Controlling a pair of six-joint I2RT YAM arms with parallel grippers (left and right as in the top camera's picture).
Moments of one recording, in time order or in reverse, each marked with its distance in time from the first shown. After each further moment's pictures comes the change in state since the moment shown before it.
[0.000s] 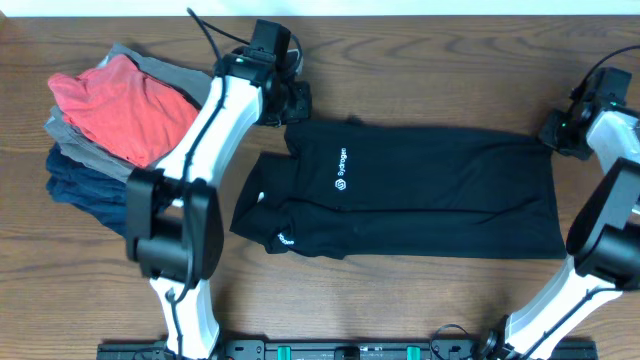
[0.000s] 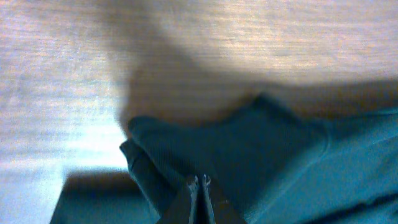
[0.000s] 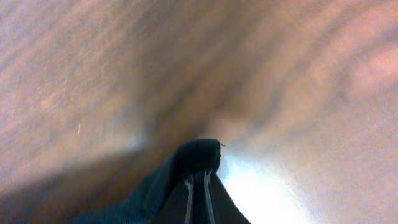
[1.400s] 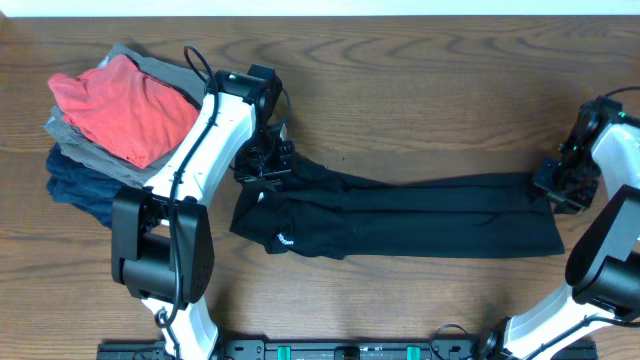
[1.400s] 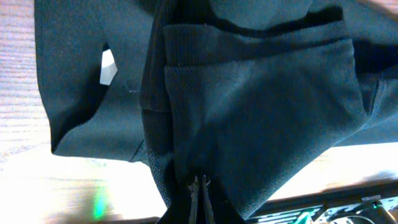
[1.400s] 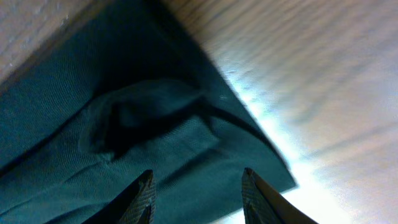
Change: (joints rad) left arm 0.000 -0.077 -0.157 -0.447 0.014 -0.002; right arm 0.000 -0.138 -0.146 -0.435 0.056 0.051
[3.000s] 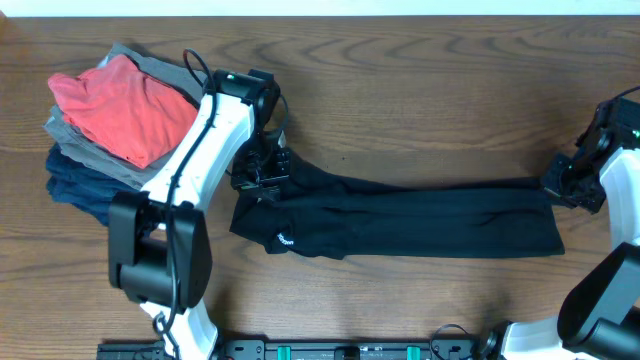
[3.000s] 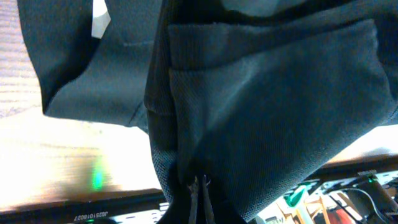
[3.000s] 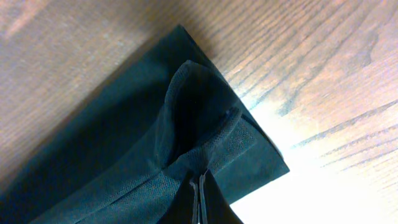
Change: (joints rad) left arm 0.000 -0.036 -0.002 -0.106 0.031 0.013; right arm -0.001 -0.239 -0.085 0.057 0.006 0.026
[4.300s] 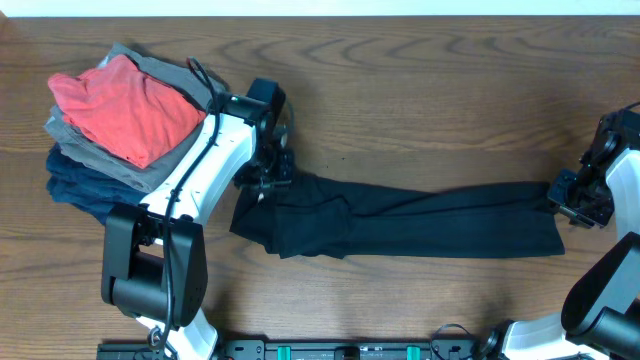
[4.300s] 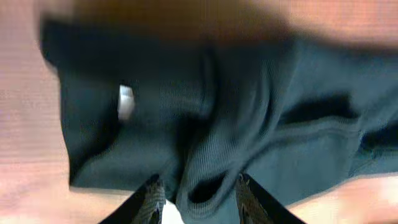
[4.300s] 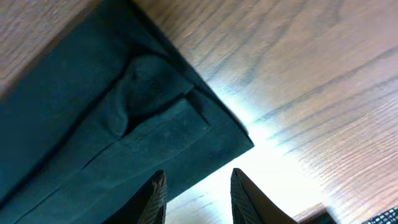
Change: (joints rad) left arm -0.026 -0.060 -0.166 0.356 -0.140 -0.013; right arm -0.048 0.030 -0.008 -0.078 0.066 -0.034
